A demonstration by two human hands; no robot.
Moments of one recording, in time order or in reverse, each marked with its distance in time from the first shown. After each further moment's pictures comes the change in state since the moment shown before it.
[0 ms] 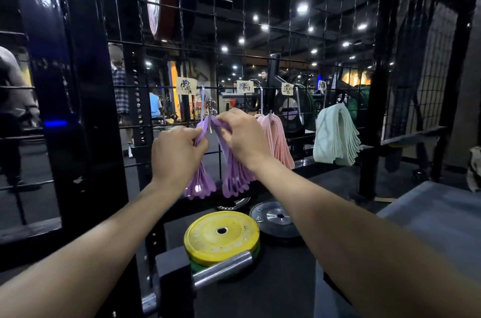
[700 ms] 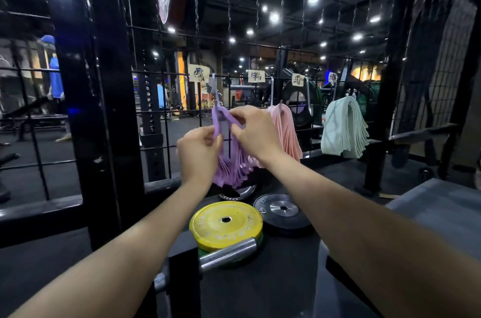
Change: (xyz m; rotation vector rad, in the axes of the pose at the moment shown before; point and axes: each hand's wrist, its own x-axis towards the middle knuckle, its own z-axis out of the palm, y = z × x) left_hand -0.027 0.010 0.020 -0.390 0.077 -0.288; right_hand -0.015 -0.004 0.001 0.157 -0.015 0.119
